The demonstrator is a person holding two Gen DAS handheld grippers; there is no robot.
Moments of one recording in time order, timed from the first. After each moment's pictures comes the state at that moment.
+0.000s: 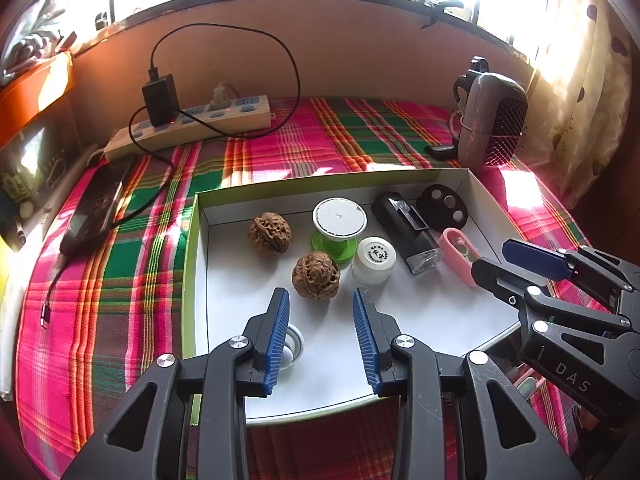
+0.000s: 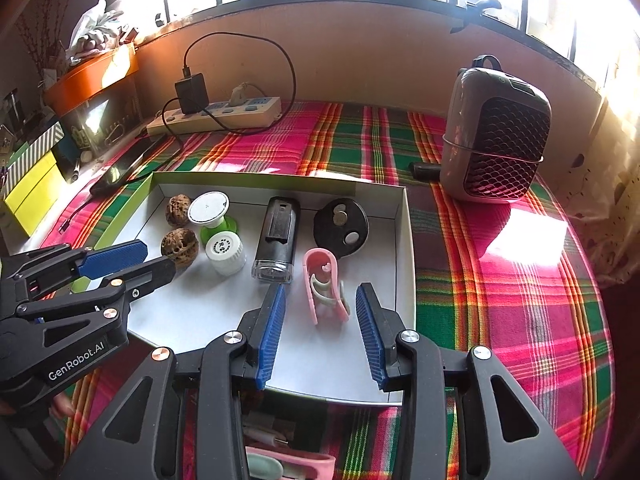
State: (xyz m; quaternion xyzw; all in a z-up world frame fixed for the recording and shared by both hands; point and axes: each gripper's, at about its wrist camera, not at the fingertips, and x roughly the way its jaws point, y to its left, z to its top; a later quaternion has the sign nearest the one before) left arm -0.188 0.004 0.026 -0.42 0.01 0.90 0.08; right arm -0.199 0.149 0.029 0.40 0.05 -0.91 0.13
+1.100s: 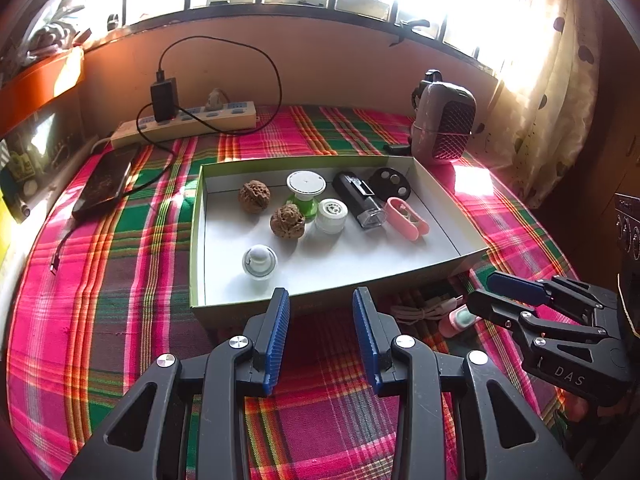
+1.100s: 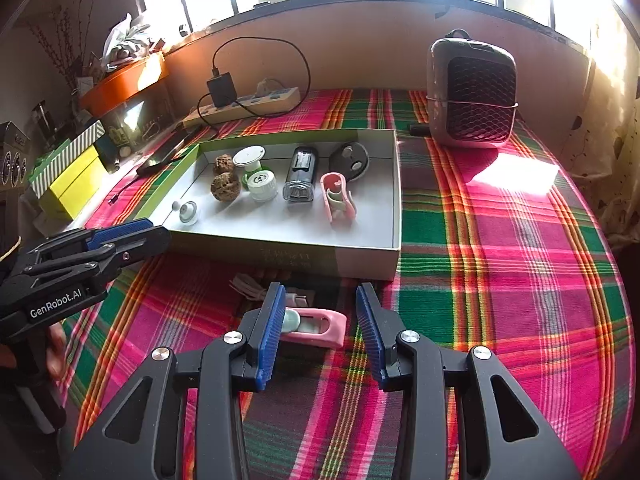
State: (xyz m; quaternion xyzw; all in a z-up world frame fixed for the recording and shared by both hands) left arm -0.119 -0.004 0.037 -0.40 -0.02 0.91 0.12; right arm -0.129 0.181 0.024 0.41 0.00 -0.89 0.18
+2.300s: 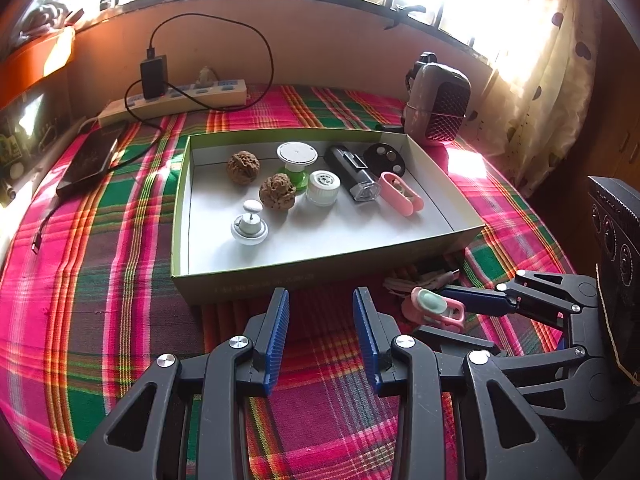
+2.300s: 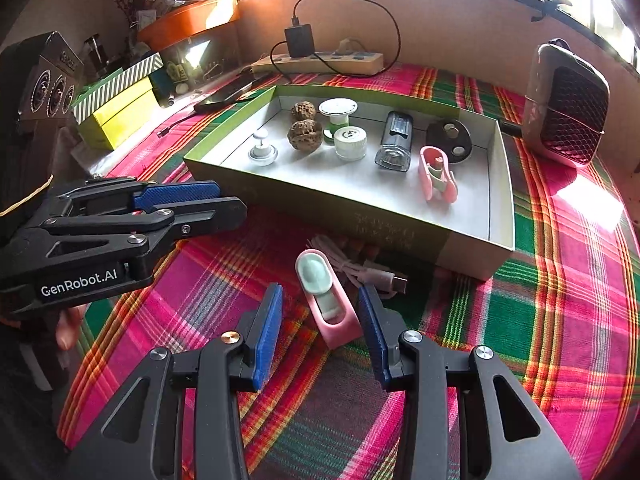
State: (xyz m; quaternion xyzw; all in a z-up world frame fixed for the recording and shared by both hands) left arm -0.117 -0.005 0.022 -0.42 -0.03 0.90 0.14; right arm -0.129 0.135 0.005 0.44 0.08 -0.85 0.28
